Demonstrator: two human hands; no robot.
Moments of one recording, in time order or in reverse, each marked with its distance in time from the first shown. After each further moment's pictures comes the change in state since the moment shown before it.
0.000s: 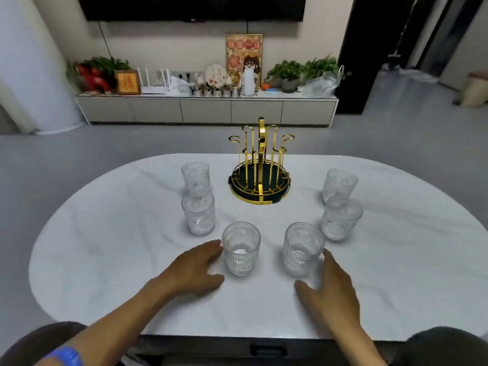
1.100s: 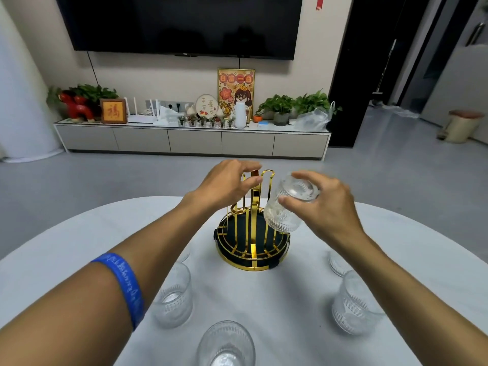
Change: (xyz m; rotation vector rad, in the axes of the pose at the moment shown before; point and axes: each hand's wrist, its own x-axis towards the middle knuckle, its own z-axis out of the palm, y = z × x) left_hand 0.240 0.099 -0.156 0.035 0.451 0.307; right_hand 0.219 -0.144 -0.086 0.175 0.273 -0.490
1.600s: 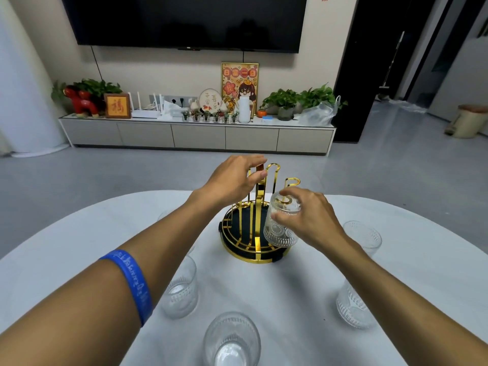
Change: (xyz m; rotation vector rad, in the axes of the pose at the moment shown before) left_hand -0.010 0.006 0.000 -0.026 -0.048 -0.031; right_hand -0.010 0.018 0.041 -0.094 -0.250 0.051
